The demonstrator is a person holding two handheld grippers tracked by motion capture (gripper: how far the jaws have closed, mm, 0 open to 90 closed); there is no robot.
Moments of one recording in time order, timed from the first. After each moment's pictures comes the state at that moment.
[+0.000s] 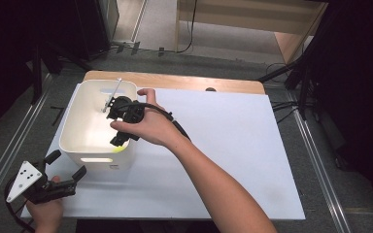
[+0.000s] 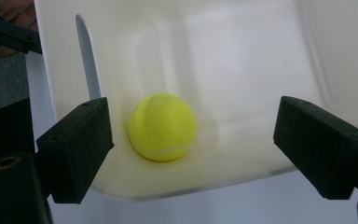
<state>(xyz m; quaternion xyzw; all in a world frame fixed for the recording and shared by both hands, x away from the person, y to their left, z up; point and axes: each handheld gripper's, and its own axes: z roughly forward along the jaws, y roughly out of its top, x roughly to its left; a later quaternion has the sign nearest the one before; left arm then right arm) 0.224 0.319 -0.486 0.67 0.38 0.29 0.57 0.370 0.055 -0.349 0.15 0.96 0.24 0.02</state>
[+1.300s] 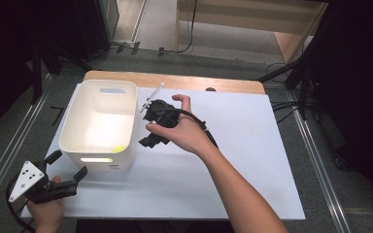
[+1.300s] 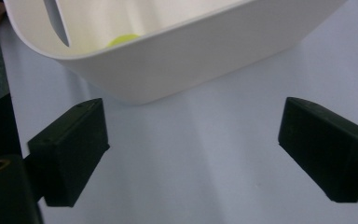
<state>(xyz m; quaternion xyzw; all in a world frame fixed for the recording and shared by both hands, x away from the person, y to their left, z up) 0.224 0.317 -0.486 0.68 0.38 0.30 0.56 0.358 -0.026 -0.363 0.22 0.94 0.26 0.03</state>
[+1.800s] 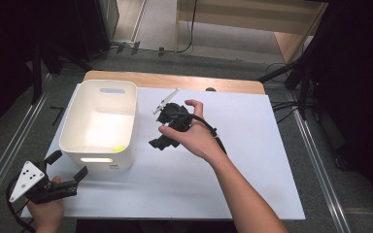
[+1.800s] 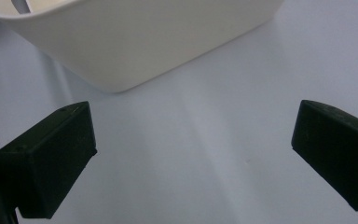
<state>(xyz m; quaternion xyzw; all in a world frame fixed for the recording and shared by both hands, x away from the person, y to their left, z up) 0.223 0.316 -0.487 0.68 0.38 0.30 0.56 0.354 -0.056 -0.377 0.27 0.92 0.28 0.05</state>
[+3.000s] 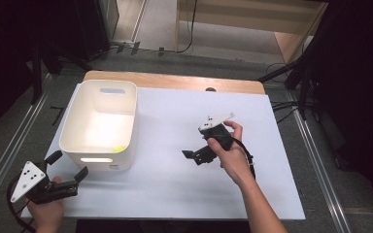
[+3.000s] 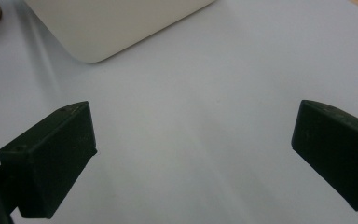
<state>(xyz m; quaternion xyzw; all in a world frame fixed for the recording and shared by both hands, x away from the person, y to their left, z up) 0.223 0.315 -0.487 0.68 0.38 0.30 0.55 0.308 -0.162 -0.419 0.32 0.86 0.39 0.08</state>
